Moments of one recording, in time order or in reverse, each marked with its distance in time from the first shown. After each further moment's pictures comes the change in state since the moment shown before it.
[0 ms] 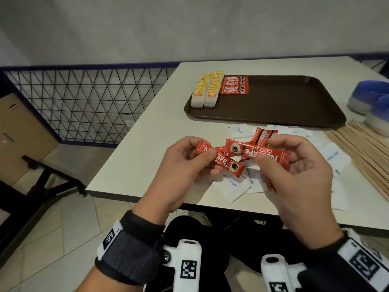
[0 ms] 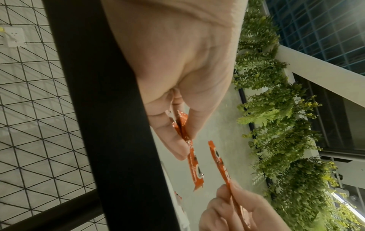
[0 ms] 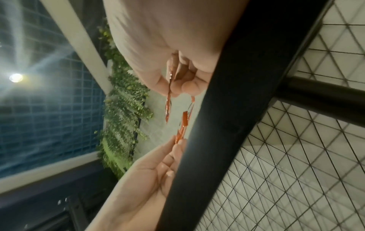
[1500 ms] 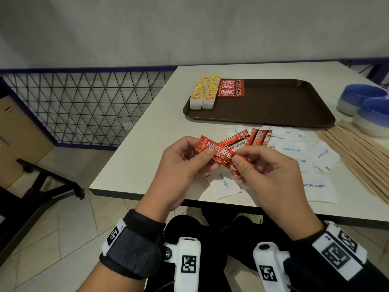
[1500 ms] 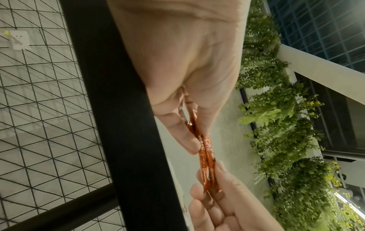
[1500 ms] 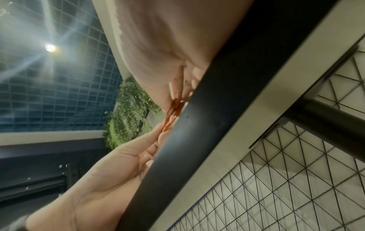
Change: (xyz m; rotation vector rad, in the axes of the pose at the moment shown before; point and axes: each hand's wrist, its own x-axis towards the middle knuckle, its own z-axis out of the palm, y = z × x) left_hand -0.004 -0.006 -0.004 -0.114 -0.027 0.097; right_hand -0.003 0.010 0.008 -0.252 -0.199 0.025
